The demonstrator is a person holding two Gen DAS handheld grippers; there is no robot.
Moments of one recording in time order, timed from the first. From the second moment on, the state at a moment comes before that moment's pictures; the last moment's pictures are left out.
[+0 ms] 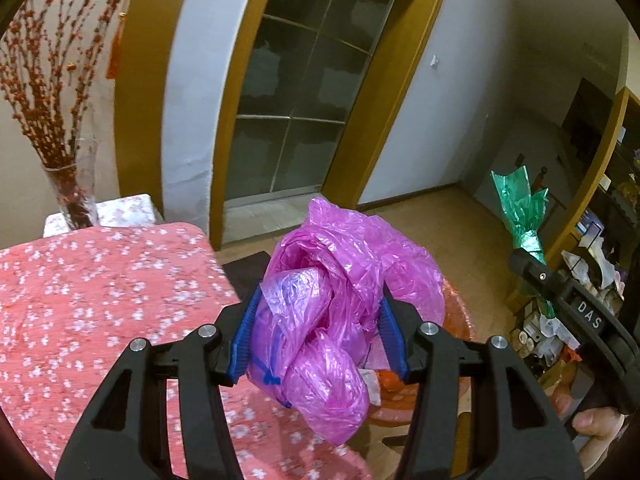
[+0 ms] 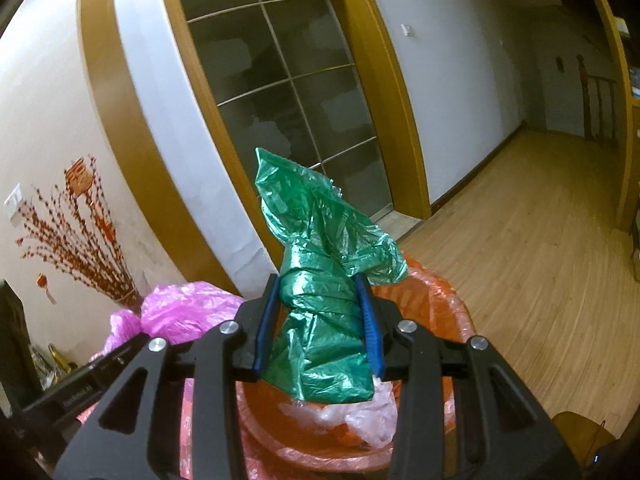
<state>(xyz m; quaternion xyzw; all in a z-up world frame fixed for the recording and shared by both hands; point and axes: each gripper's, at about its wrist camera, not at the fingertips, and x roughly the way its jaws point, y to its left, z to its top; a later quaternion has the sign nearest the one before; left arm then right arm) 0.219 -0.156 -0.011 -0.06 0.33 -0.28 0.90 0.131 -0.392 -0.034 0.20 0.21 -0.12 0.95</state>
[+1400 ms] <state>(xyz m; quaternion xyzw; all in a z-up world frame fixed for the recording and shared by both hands) 0.098 -0.044 -0.006 0.04 0.23 -0.10 0.97 0.036 -0.297 -0.037 0.10 0.17 -0.13 0.97</state>
